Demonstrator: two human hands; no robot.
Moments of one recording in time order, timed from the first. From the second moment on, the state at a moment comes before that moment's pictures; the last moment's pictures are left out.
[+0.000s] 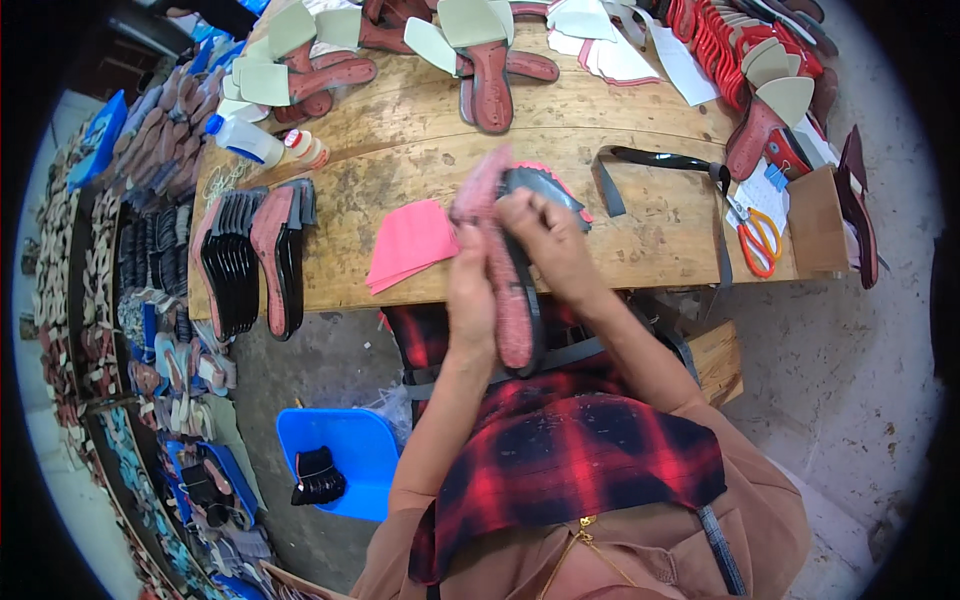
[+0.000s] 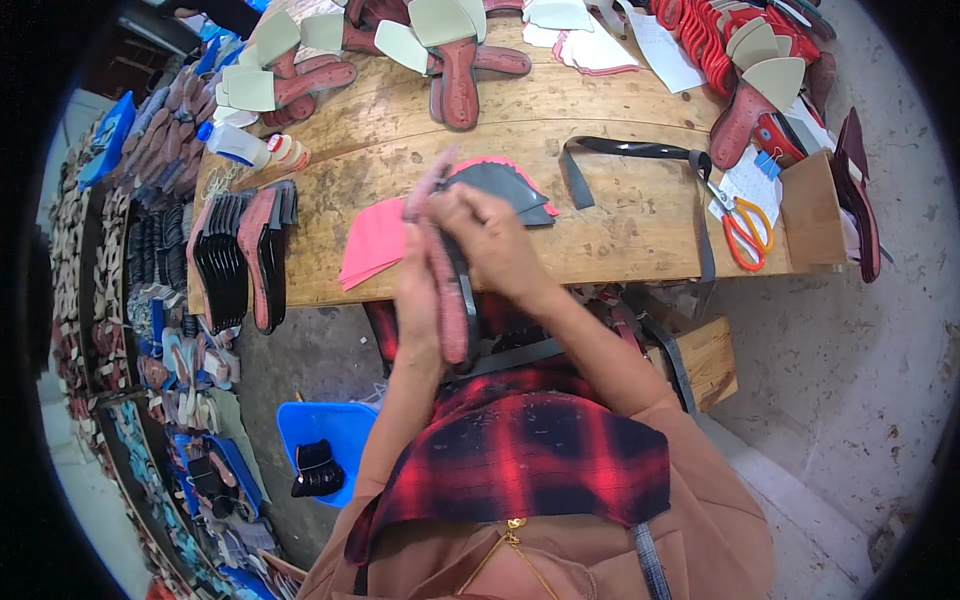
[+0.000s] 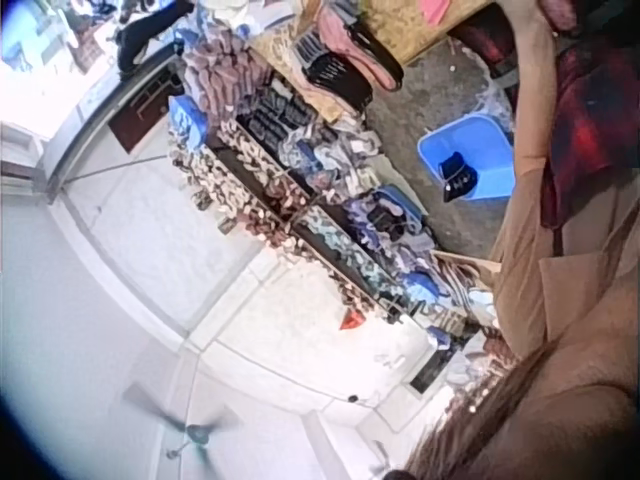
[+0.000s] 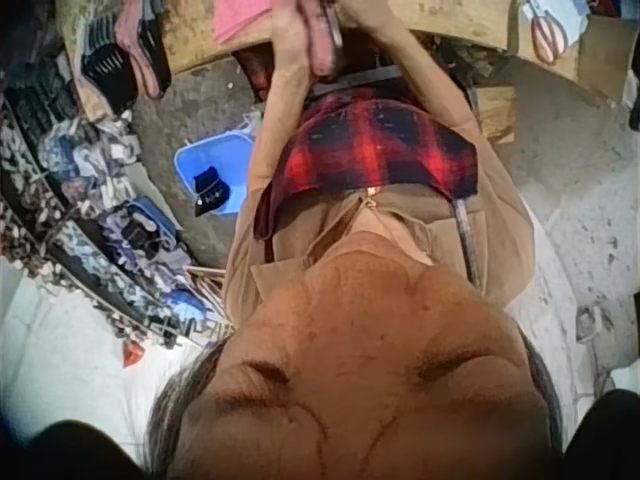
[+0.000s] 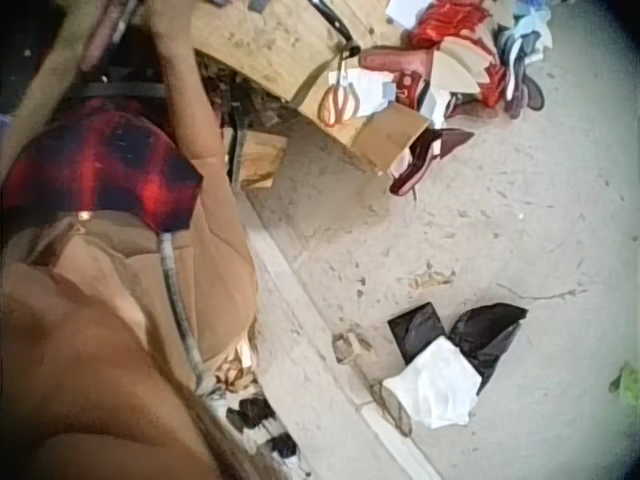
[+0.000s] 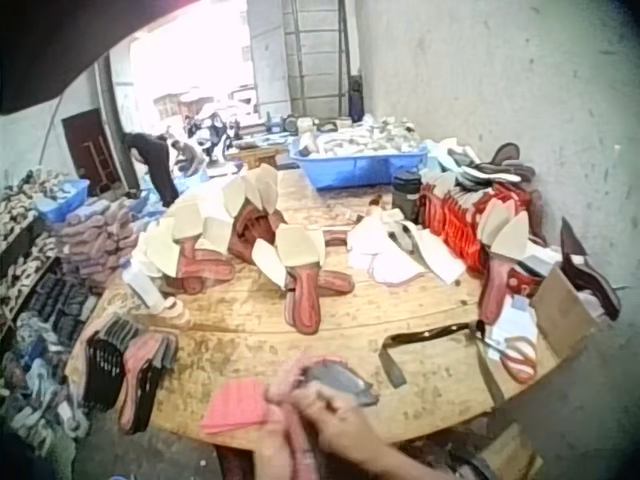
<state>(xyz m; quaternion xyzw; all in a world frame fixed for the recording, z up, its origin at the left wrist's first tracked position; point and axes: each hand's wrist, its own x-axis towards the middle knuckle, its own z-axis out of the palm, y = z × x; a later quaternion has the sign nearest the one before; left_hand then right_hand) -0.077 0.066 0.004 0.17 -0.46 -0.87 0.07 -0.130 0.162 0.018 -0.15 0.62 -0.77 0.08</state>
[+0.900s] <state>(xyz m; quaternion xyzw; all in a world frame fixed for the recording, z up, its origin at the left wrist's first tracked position) -0.050 0.037 -0.020 0.11 -0.57 -0.82 0.04 -0.120 0.188 0.018 -0.38 0.83 -0.39 -0.15</state>
